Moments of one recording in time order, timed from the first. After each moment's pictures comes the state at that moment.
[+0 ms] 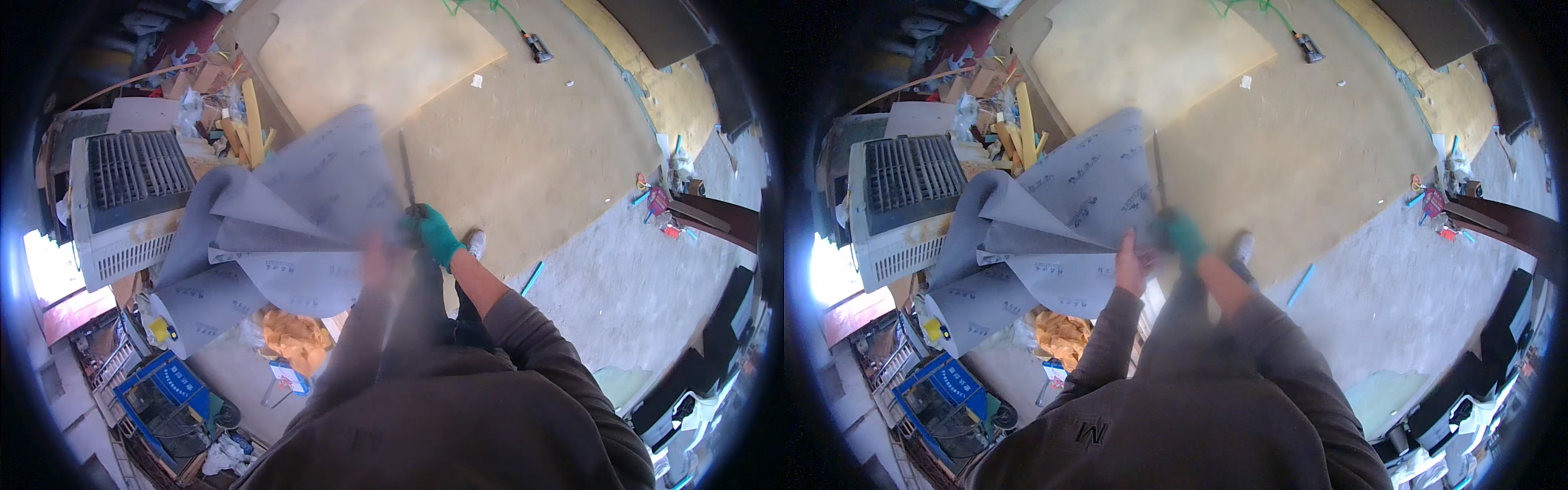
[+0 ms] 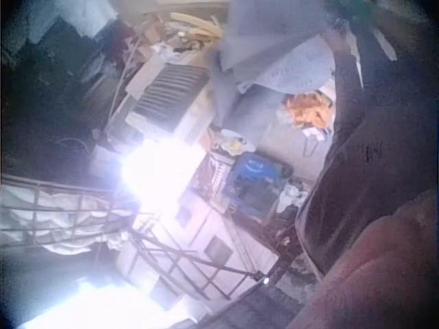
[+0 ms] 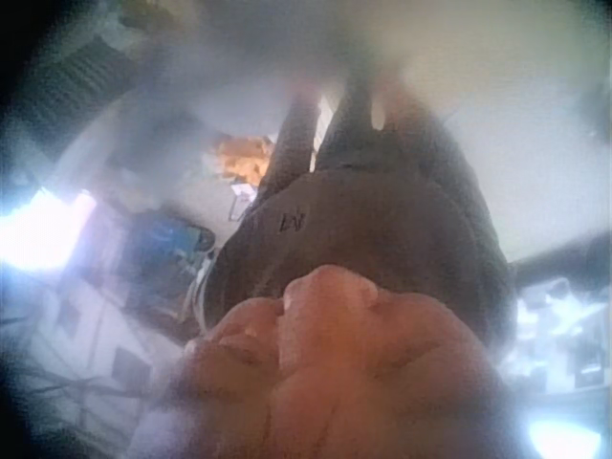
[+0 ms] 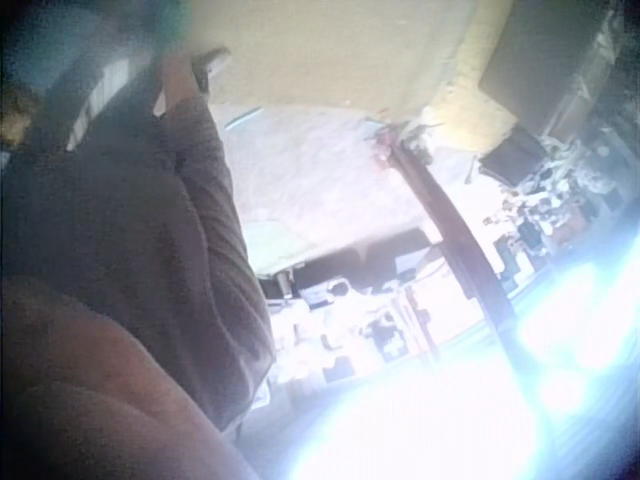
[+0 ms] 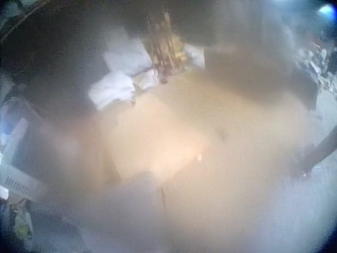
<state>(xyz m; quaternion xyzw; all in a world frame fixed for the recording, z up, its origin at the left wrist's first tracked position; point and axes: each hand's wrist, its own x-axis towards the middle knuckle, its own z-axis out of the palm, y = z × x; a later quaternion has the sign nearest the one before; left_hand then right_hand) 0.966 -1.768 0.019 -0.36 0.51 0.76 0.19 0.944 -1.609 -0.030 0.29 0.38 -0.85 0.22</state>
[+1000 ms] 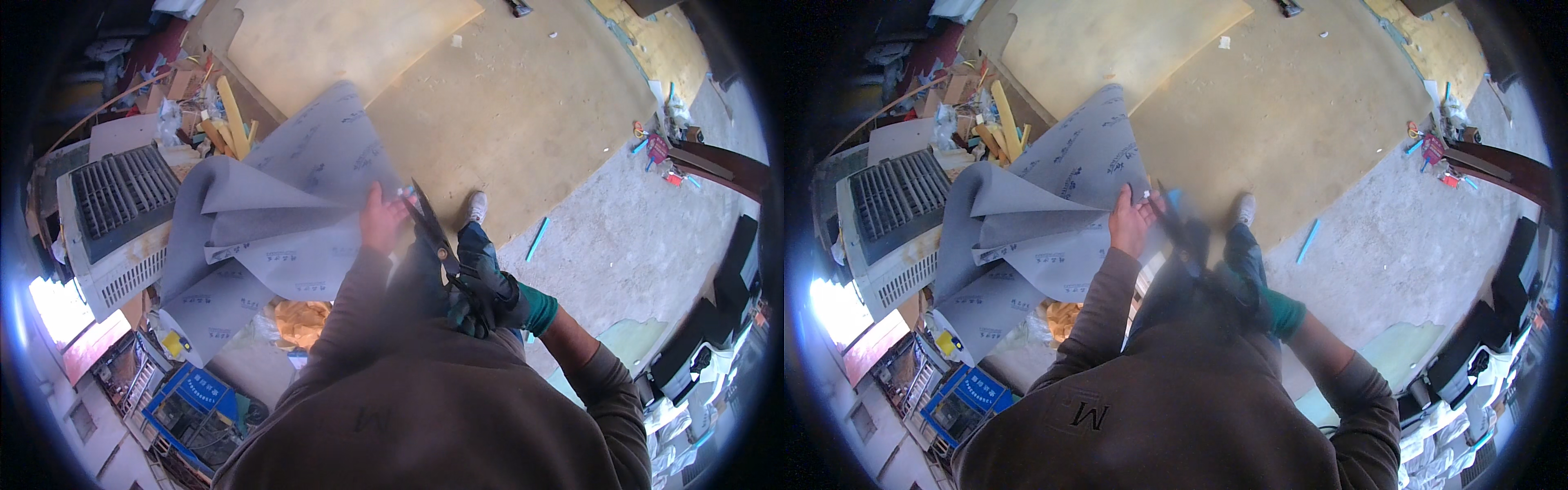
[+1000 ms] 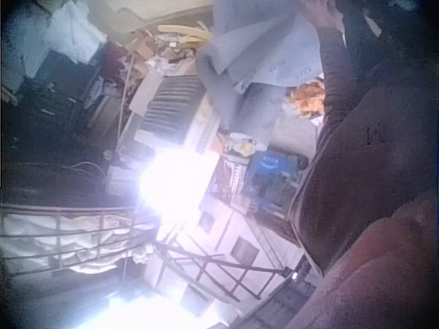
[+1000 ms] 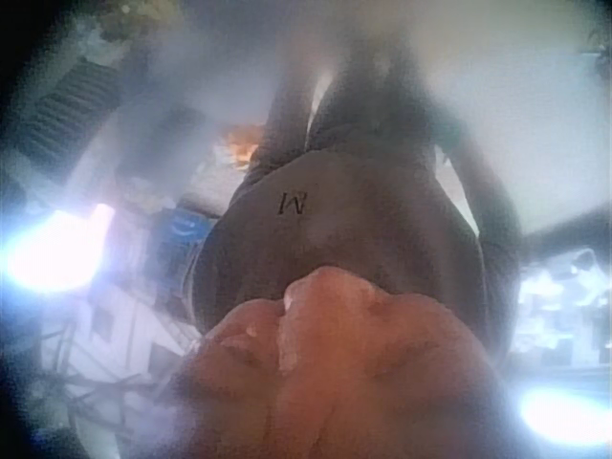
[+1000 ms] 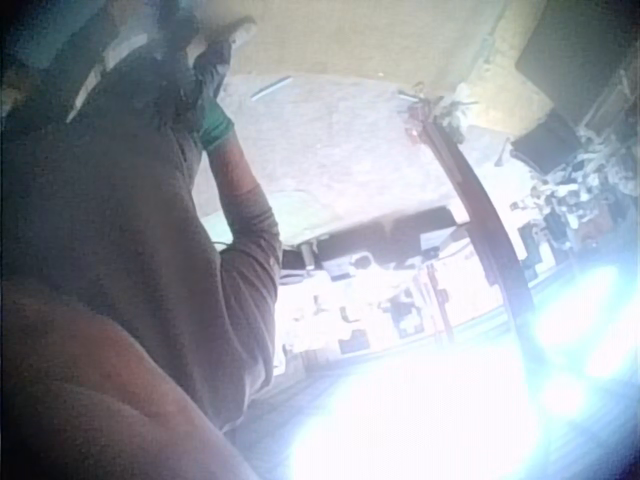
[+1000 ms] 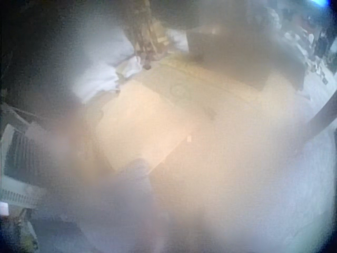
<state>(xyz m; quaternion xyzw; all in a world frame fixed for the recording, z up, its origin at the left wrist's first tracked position) 0.914 -1.741 0.035 -0.31 0.52 0.73 0.31 1.105 -1.518 0.143 0.14 0.30 -0.87 0.36</state>
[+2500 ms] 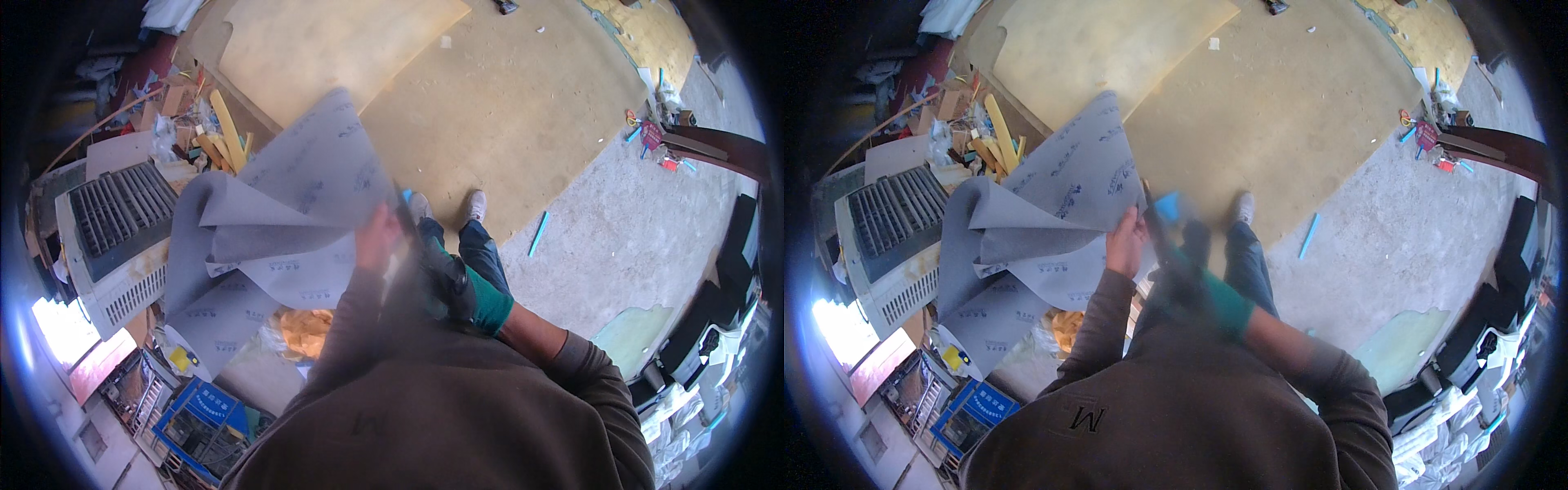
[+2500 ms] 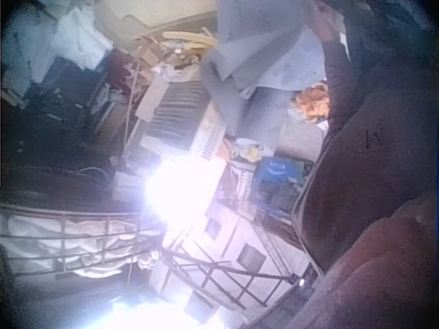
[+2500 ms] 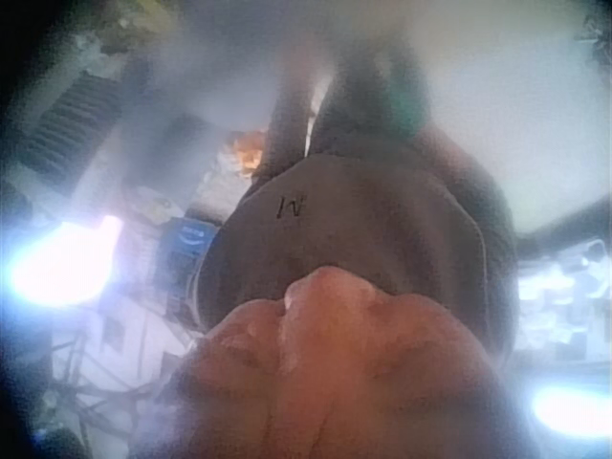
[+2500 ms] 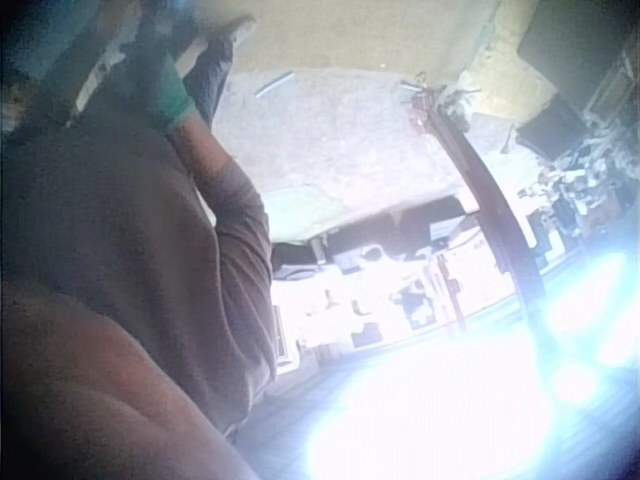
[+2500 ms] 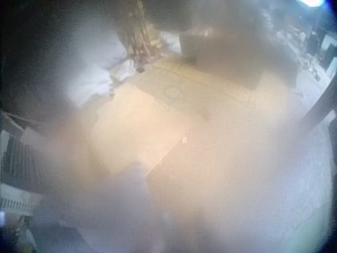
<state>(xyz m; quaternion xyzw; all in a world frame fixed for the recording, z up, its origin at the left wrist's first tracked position) 0.938 -1.781 0.038 -0.28 0.57 0.72 0.28 1.081 -1.598 0.135 0.03 0.51 -0.84 0.19</state>
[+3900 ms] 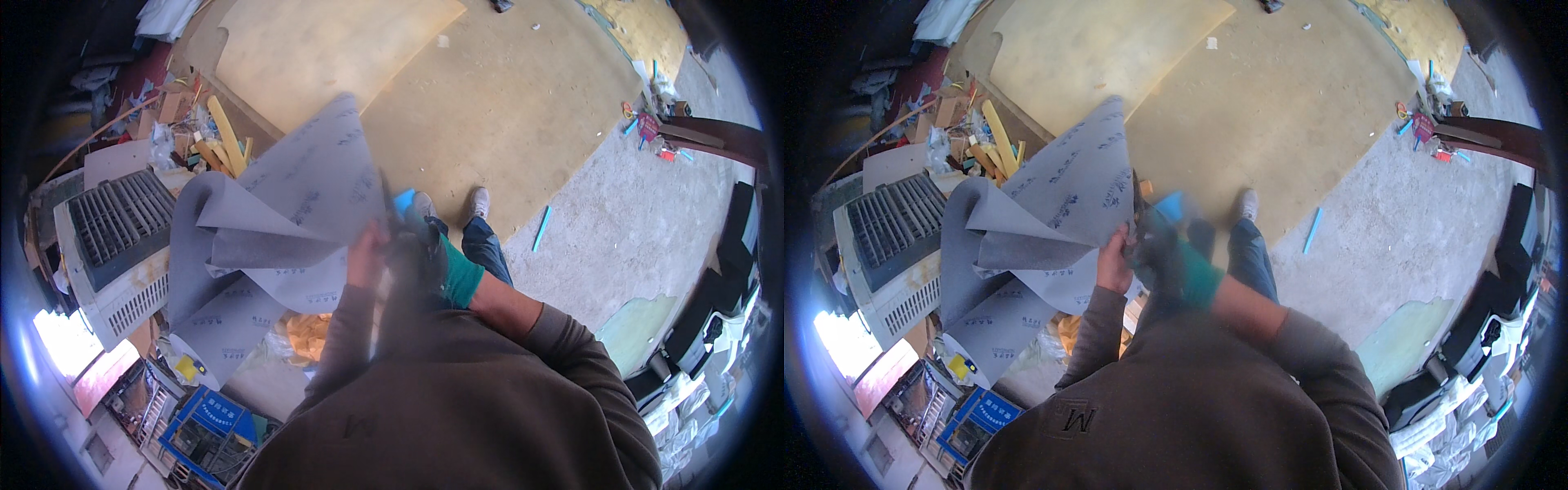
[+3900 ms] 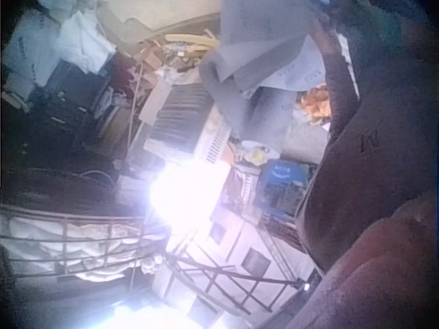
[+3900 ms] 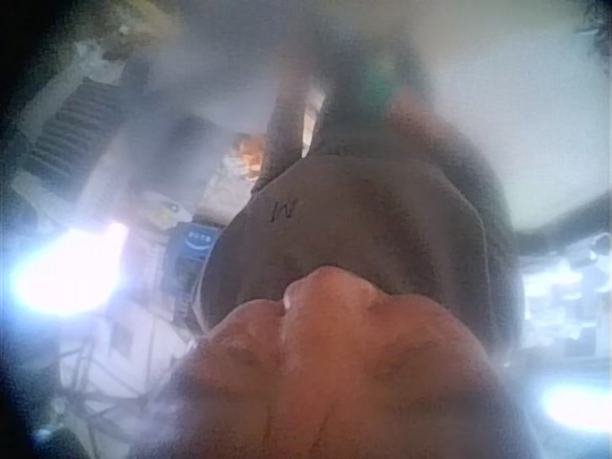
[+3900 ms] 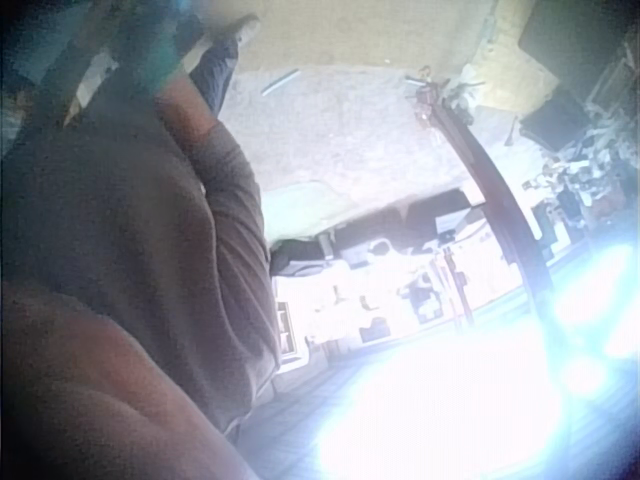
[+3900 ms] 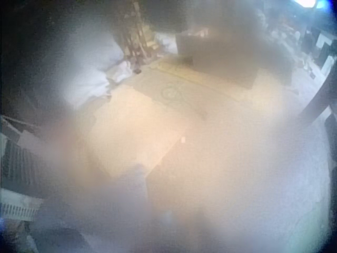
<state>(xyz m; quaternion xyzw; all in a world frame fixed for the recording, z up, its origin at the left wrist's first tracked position) 0.945 -1.843 0.056 -0.21 0.64 0.67 0.31 1.018 -1.672 0.065 0.17 0.21 -0.93 0.24</state>
